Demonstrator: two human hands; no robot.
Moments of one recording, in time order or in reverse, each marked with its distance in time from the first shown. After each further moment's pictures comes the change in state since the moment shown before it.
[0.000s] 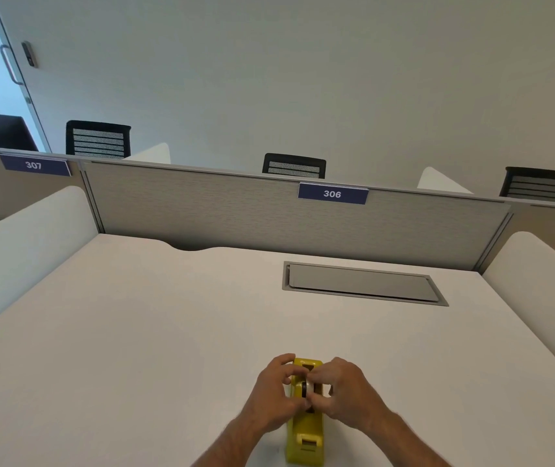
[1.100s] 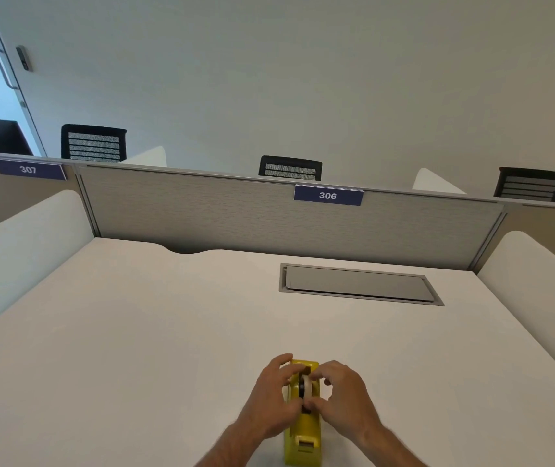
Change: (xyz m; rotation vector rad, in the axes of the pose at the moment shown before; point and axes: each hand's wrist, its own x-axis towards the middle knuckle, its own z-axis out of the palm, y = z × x) left_hand 0.000 -0.003 0.004 0.114 0.032 0.091; right_hand -0.011 -0.014 0.006 0.142 0.101 0.336
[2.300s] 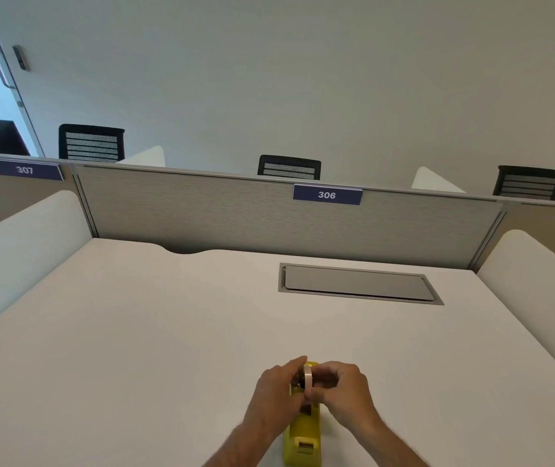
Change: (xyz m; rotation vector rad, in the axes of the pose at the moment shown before) left_hand 0.001 0.018 0.000 0.106 0.061 -0.002; right_hand 0.005 -0.008 -0.003 0.402 -0.010 0.278
